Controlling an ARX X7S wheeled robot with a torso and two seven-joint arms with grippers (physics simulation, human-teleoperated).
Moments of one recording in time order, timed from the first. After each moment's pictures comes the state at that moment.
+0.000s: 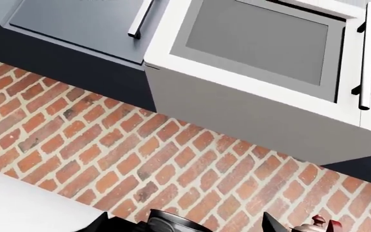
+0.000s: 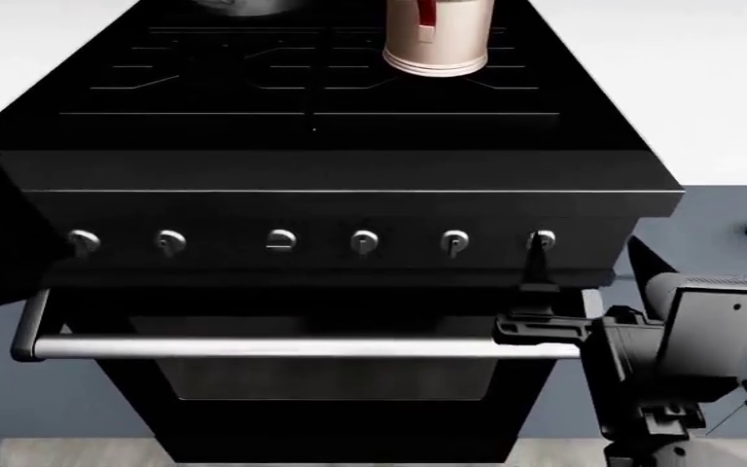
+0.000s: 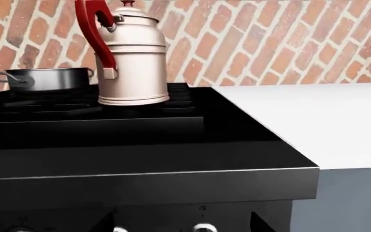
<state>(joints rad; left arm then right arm) -0.13 -0.52 -0.16 0.92 -0.78 -0.15 -0.56 0.49 0.94 -0.73 -0.70 0.92 0.14 1.02</state>
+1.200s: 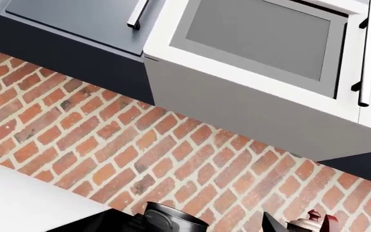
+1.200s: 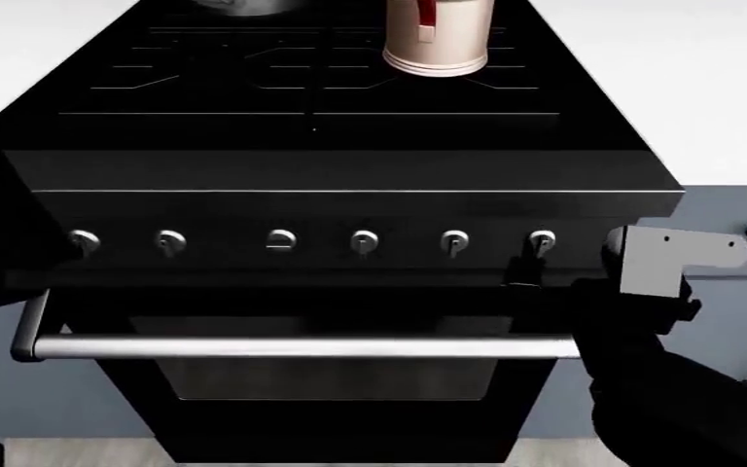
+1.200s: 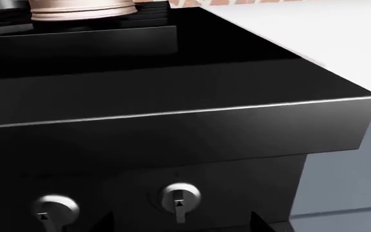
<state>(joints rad) -0.13 -0.53 -0.14 0.90 -0.80 -0.13 -0.57 0.65 0.84 -0.72 -0.32 1.17 0.27 0.84</state>
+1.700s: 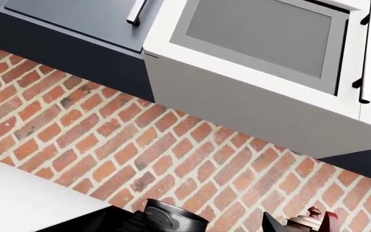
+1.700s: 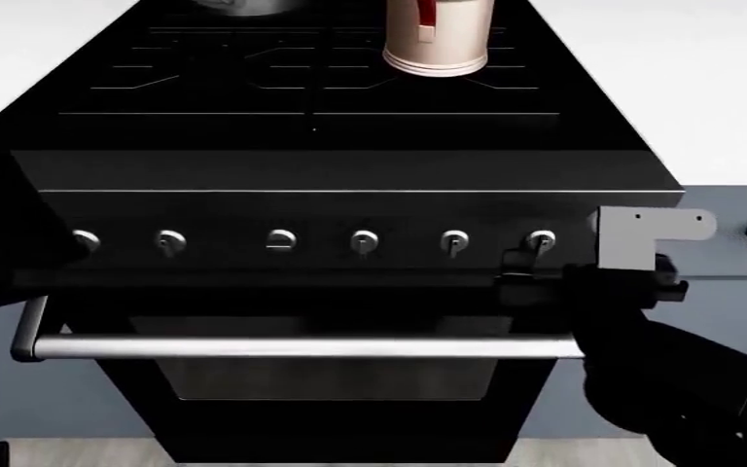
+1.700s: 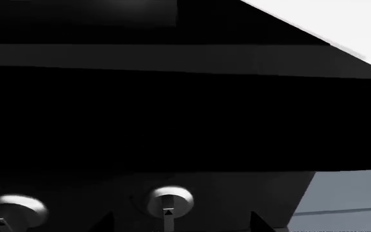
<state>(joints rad) -0.13 -0.53 -0.13 0.89 -0.80 -0.13 -0.57 0.77 0.78 -0.76 -0.18 1.19 0.40 0.81</state>
